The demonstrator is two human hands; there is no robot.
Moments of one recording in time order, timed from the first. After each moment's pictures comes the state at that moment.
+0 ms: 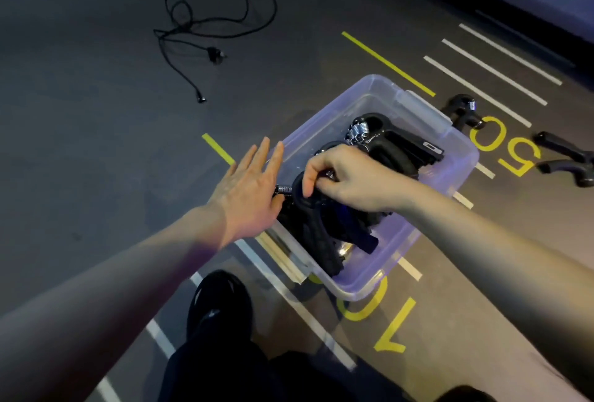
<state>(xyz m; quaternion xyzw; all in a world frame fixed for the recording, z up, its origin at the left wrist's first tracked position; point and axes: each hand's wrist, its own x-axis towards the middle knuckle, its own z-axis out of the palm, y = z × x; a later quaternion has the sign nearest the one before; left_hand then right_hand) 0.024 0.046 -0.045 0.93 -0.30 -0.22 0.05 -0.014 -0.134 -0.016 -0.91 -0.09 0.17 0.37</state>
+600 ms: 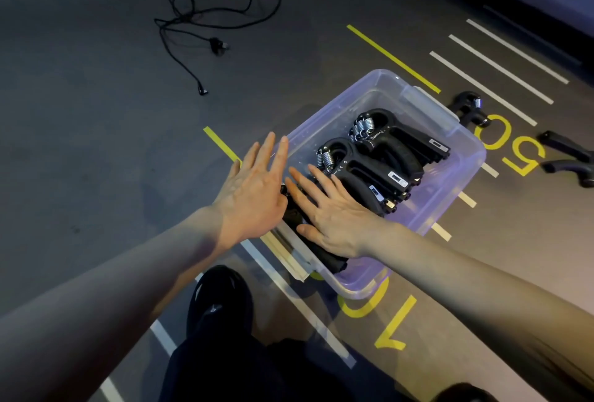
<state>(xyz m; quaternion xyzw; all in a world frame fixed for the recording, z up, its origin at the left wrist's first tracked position) 0.018 0.045 -0.048 0.93 -0.28 -0.22 0.08 -0.048 -0.112 -0.082 -0.95 -0.15 0.24 0.09</state>
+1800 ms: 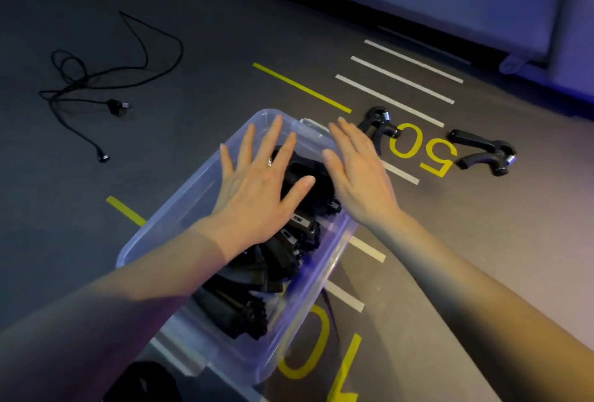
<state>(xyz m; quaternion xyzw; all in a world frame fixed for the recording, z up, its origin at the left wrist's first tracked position) 0.027 -0.115 -0.036 0.91 -0.38 -0.08 0.10 -0.041 -0.275 -0.068 -0.95 0.17 -0.11 0.25</state>
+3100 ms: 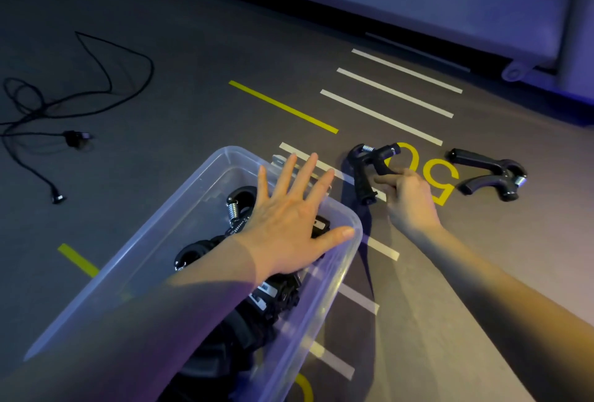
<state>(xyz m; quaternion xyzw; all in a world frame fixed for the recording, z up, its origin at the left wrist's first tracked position) 0.045 -0.212 -0.064 0.87 -0.47 -0.16 0.02 -0.039 -0.404 -0.125 -0.89 0.36 -0.06 0.26</state>
